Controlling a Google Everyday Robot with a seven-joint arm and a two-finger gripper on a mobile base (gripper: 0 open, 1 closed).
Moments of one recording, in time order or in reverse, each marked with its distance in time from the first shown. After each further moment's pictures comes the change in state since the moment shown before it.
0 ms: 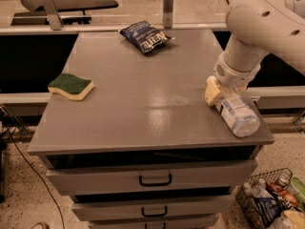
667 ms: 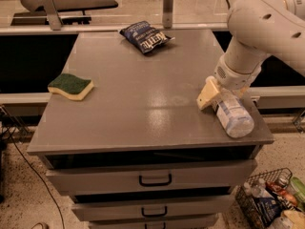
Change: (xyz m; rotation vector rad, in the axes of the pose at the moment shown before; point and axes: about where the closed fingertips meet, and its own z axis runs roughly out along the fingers) arm 0.003 0.000 0.006 -0.006 0.004 0.002
